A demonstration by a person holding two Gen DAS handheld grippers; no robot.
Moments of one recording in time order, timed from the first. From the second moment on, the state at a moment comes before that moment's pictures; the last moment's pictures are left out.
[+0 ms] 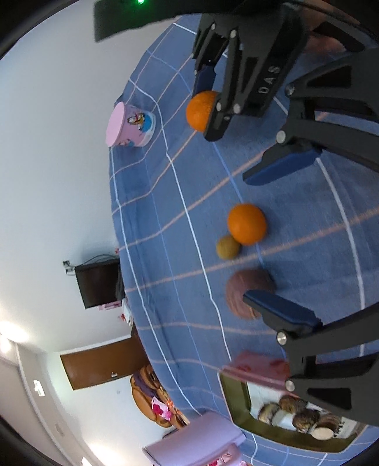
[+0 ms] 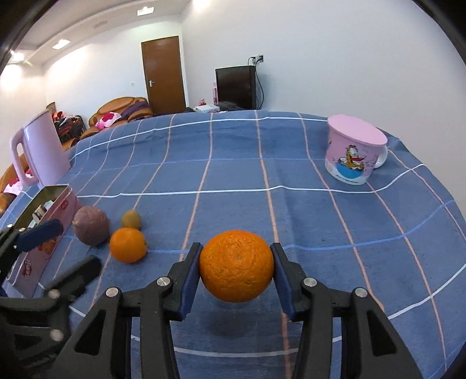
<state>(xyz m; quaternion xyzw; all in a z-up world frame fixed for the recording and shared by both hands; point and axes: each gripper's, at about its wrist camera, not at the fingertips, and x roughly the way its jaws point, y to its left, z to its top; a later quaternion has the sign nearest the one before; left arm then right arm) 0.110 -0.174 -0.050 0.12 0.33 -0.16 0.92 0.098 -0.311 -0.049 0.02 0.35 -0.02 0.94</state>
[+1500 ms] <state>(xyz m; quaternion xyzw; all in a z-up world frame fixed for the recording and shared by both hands) 0.111 -0.167 -0.048 0.07 0.30 -0.13 0.94 0.075 -0.311 -0.032 0.03 0.27 0.02 0.96</state>
